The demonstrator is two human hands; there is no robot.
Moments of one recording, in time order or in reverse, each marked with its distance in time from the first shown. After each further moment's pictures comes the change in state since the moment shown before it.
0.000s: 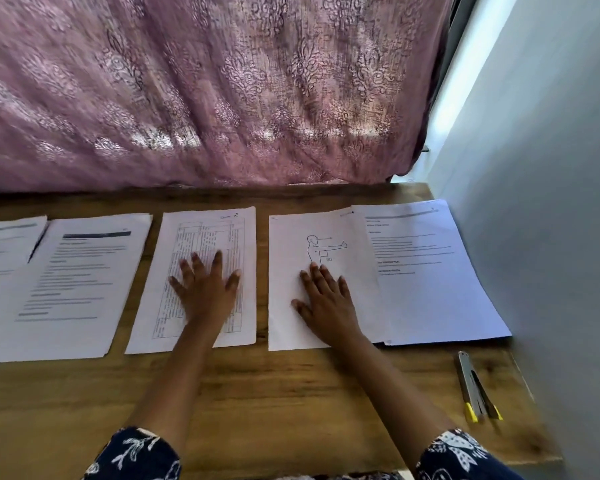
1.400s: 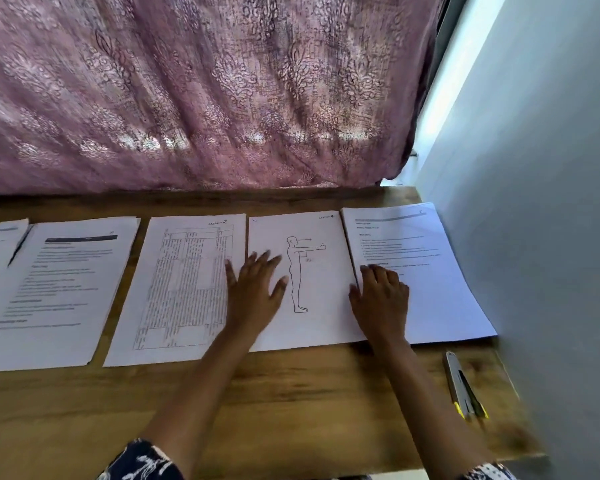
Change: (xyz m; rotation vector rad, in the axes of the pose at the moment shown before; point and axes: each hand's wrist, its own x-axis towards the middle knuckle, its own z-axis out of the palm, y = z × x) left_hand -0.030 0.073 -0.007 -0.327 0.147 0.453; right_hand -0.027 0.057 -0.034 -0.088 0.475 0.336
